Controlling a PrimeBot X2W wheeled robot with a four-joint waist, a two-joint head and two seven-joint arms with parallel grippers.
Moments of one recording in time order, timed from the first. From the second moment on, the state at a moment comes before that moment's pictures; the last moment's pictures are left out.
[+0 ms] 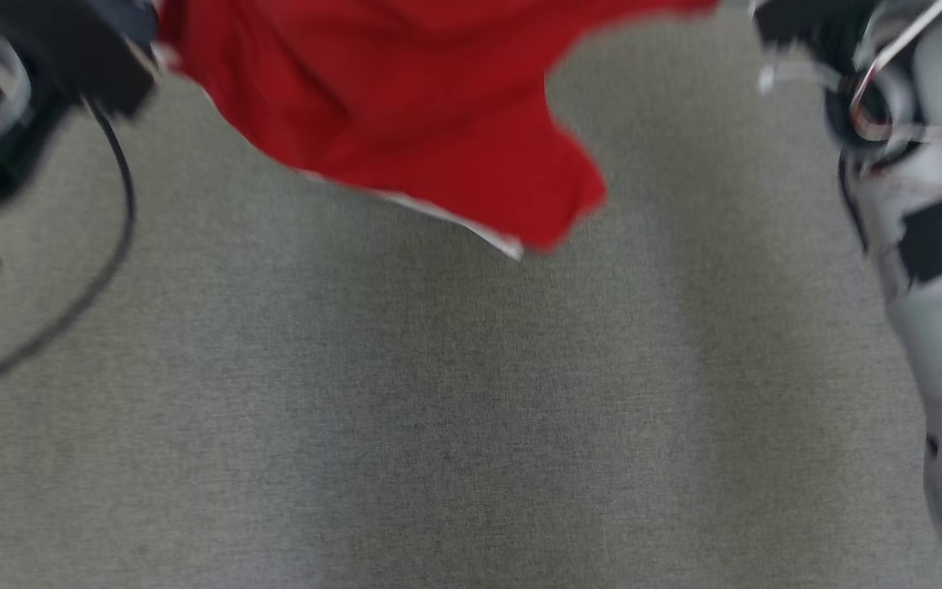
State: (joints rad) left arm -1.28 0.65 -0.83 0.30 -0.99 -0.13 -0.06; right arm -1.14 -0.22 0.29 0.54 0.50 0.13 -0.10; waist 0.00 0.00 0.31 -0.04
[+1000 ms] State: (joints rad) left arm -2.00 0.62 -1.13 0.58 -1.17 -0.13 -0.06; right arm -1.88 -0.12 0.15 0.94 0.35 0.13 -0.09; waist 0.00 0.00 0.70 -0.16
